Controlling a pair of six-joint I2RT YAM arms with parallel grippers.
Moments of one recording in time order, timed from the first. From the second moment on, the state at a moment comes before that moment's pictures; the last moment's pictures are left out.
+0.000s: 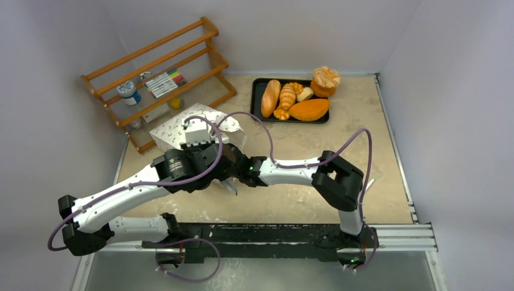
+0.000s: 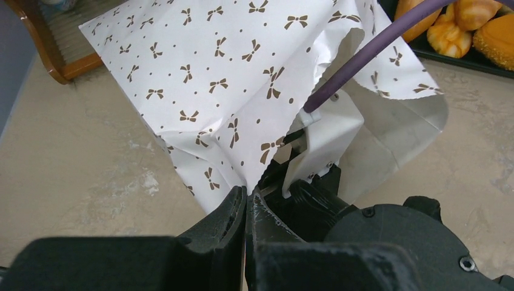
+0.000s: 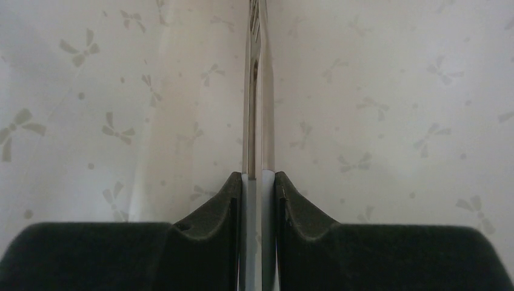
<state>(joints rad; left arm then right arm) -1.08 1.11 1.22 -1.17 -0.97 -1.03 1.14 1.93 1.28 0.05 0.16 0.56</state>
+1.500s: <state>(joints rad) -1.15 1.12 1.13 -1.18 -0.92 -1.00 1.06 2.23 1.47 0.24 -0.20 0.53</state>
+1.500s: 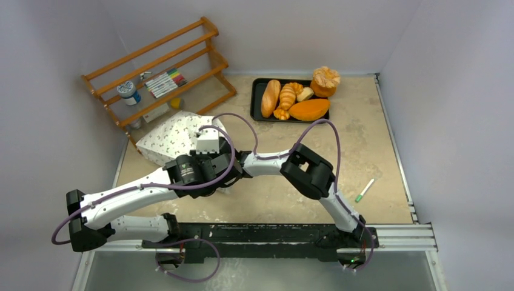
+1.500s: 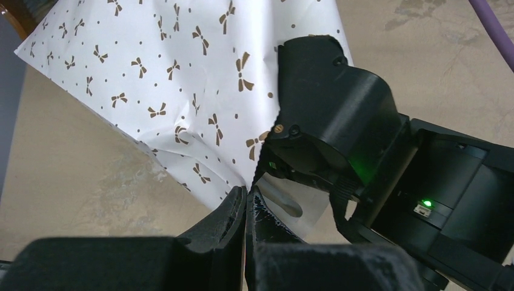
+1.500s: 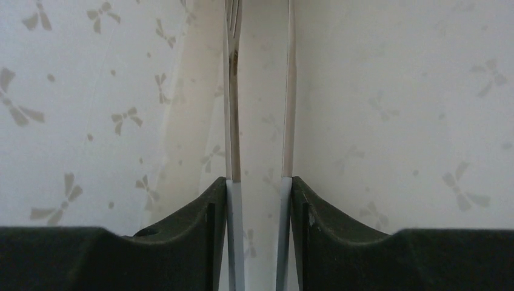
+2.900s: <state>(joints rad) -1.15 1.13 1.11 -1.32 -0.95 -1.13 1.06 1.89 1.15 0.13 -0.02 0.54</state>
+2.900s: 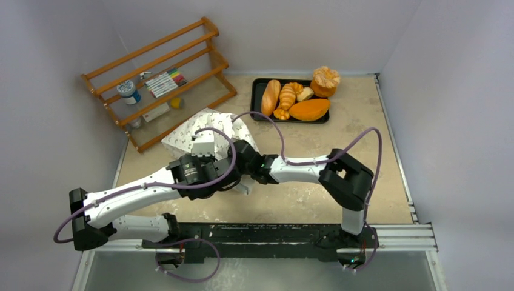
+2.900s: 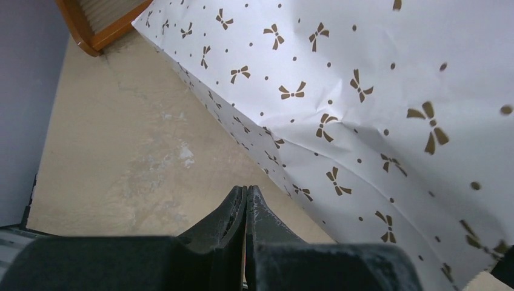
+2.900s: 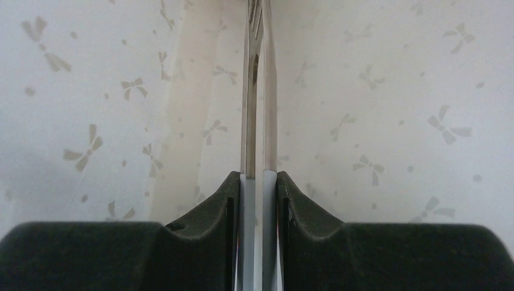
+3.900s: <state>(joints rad) -1.08 1.21 1.06 -1.26 -1.07 -1.19 1.08 1.51 1.02 -0.10 0.19 0.54</state>
